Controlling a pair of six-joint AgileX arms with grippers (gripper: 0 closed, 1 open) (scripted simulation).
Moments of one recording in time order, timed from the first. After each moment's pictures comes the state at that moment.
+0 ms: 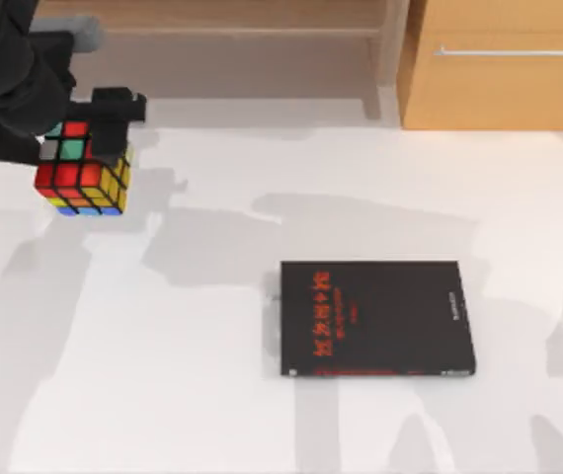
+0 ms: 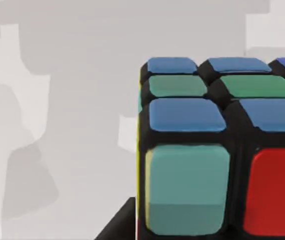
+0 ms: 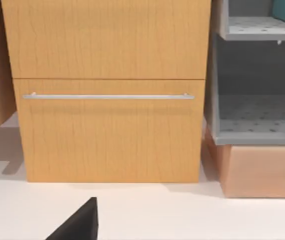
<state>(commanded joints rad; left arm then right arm) -0.18 1.85 1.52 -0.94 0.10 -0.09 0.00 0.00 0.00 0.00 0.00 0.00</state>
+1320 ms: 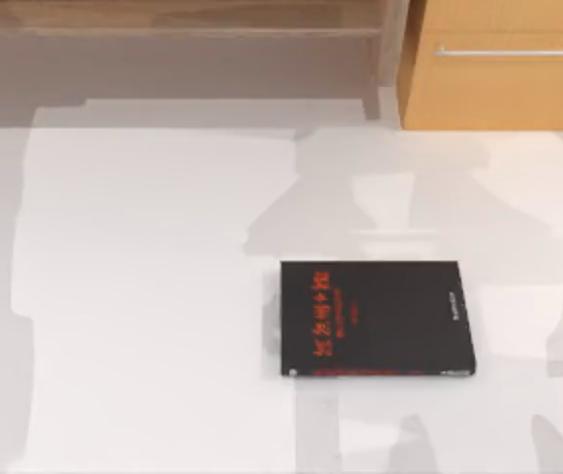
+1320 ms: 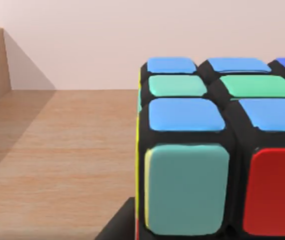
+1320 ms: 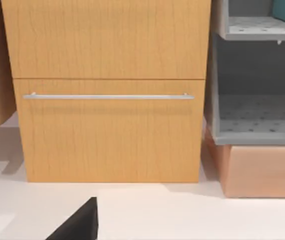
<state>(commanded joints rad) 0.18 1.51 1.41 0.12 0.21 0.01 0.00 0.00 0.00 0.00 0.00 0.00</state>
